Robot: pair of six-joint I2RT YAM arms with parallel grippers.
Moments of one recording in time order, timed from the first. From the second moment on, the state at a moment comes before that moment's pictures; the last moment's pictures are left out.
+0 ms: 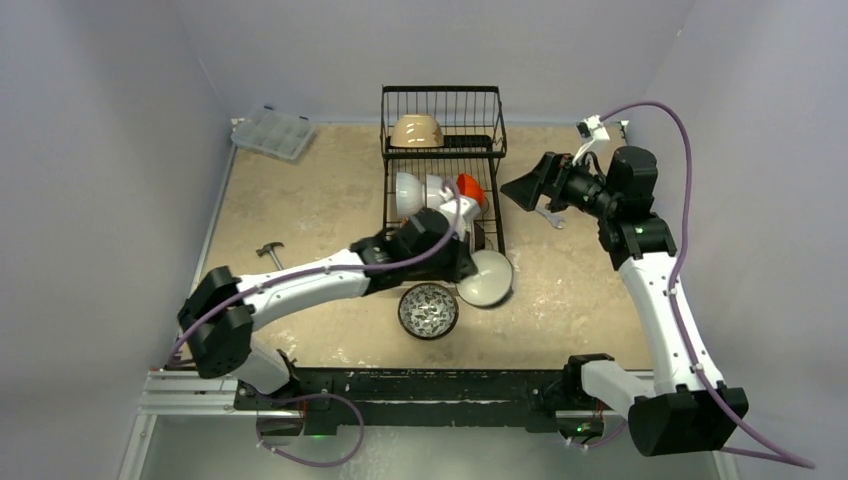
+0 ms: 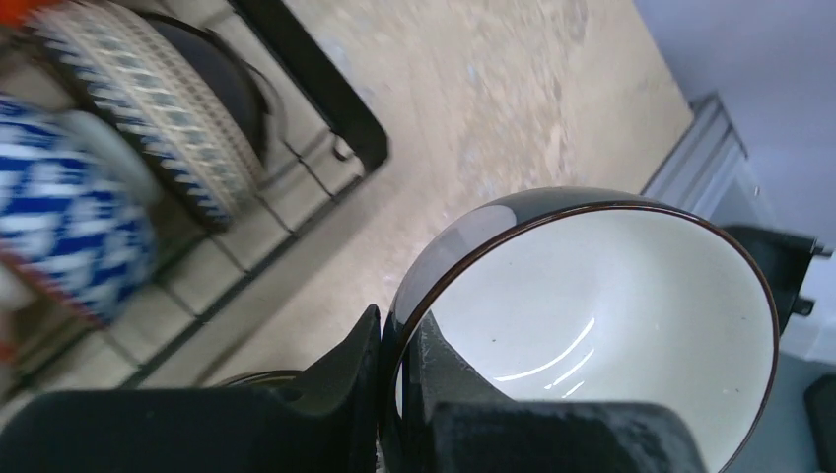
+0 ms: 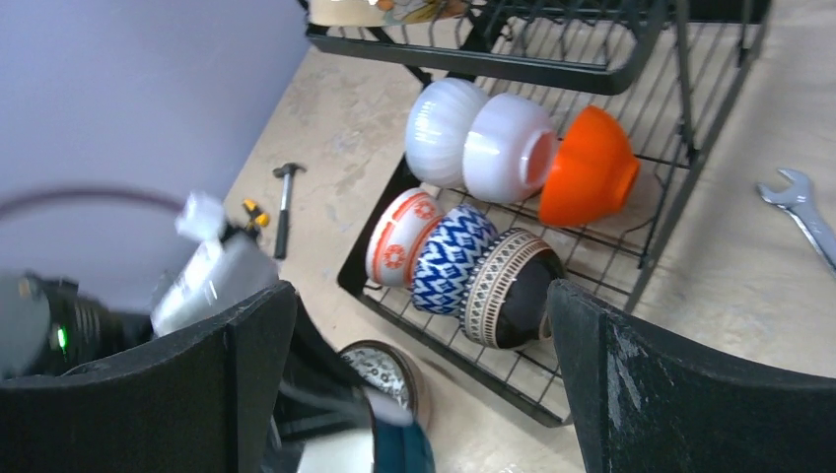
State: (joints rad) left arm -1.04 1.56 1.12 -0.13 0.08 -0.52; right arm 0.07 1.06 1.12 -0.37 -0.63 0.37
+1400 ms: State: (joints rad) left arm -0.76 1.10 1.00 -0.27 -0.21 -0.44; right arm 0.55 1.36 0.96 0.19 -0.86 0.81
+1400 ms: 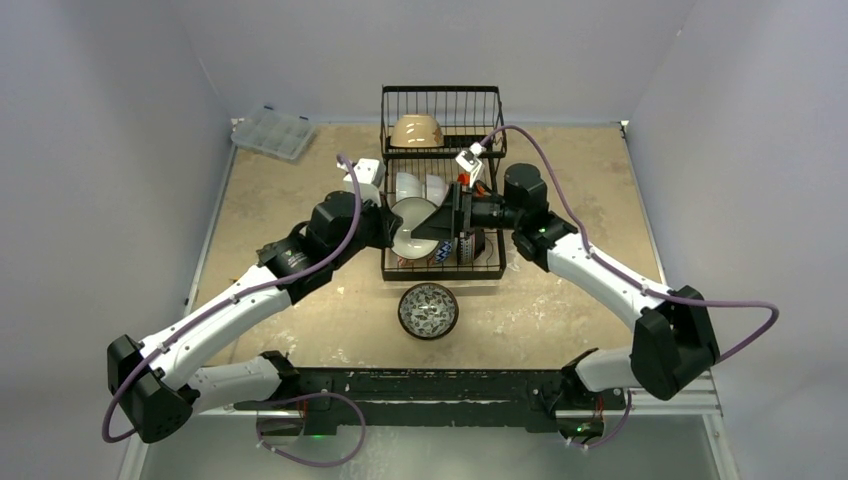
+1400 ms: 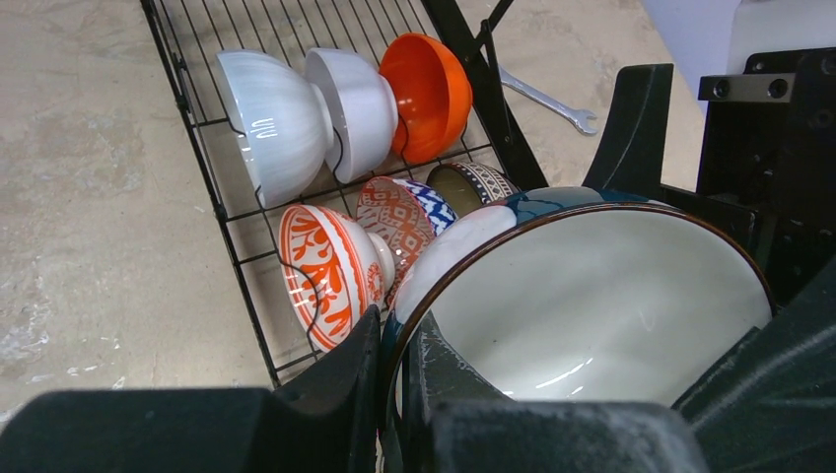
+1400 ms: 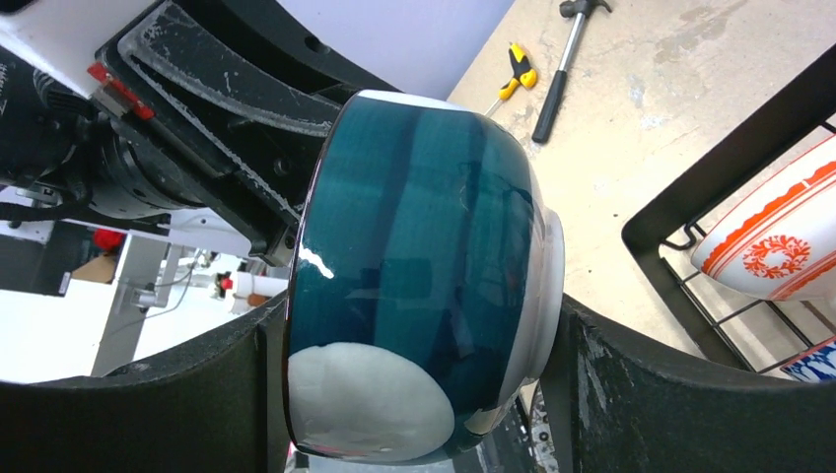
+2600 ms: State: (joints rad) left arm -0.77 1.10 1.04 -0.36 -0.29 -0.36; right arm 0.54 1.42 1.01 0.07 -0.91 0.75
